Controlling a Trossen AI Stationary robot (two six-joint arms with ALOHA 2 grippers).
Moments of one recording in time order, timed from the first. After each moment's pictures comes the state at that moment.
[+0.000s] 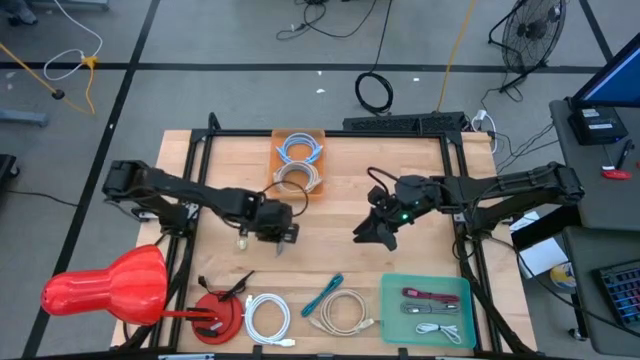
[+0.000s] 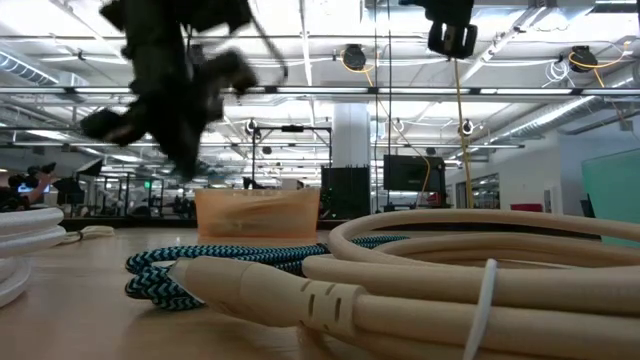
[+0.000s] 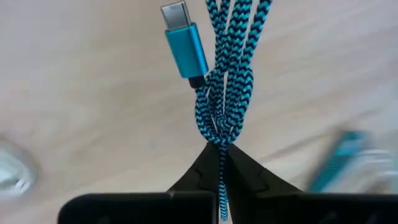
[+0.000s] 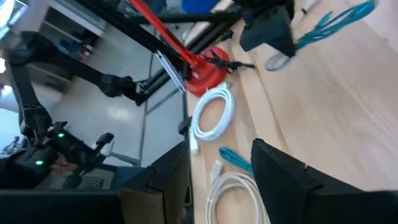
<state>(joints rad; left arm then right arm) -0.09 1.50 0.94 -0.62 0.09 -1.44 0.09 1.19 0.96 -0.19 -0.29 0.77</state>
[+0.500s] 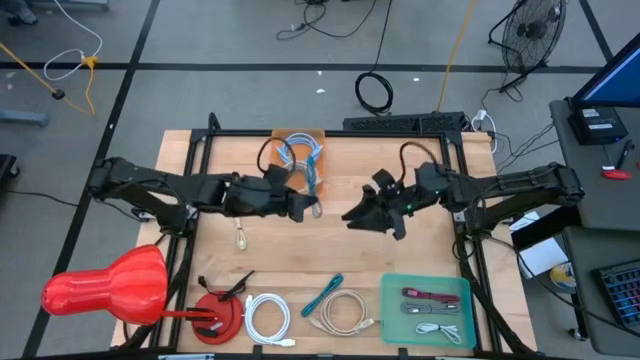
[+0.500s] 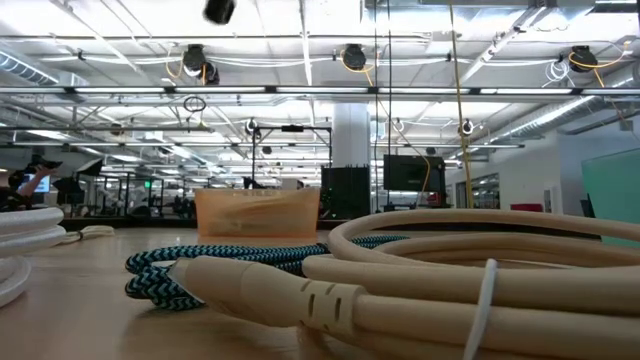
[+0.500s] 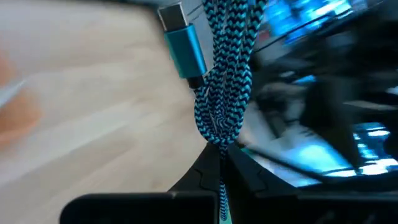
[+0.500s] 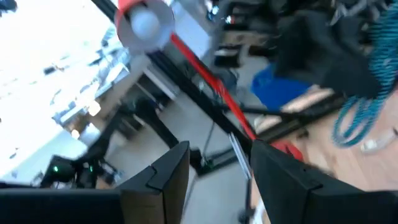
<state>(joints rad) -0.16 1.35 1.22 -0.25 -0.37 -1.07 0.07 1.19 0.96 0.28 -0.30 0.79</state>
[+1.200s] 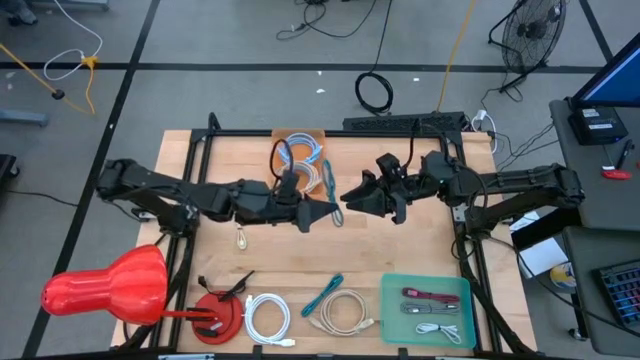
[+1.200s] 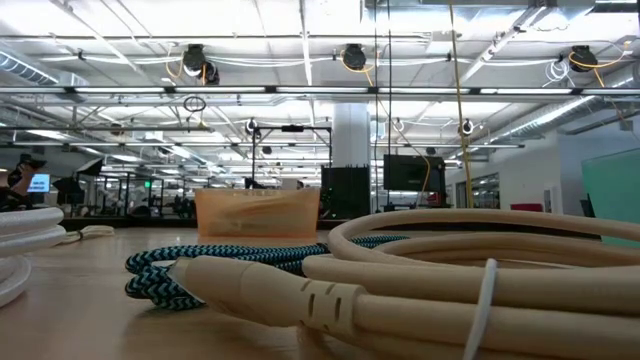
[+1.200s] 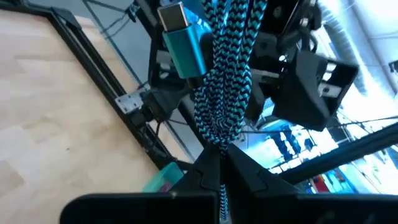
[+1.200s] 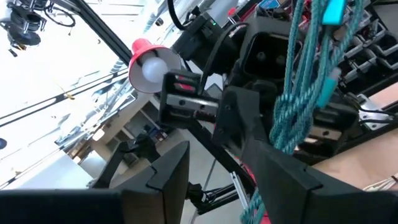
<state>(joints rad) -0.20 1.44 1.24 0.13 -0.31 -0.99 -0.01 1.19 0.96 0.41 -0.29 0.80</state>
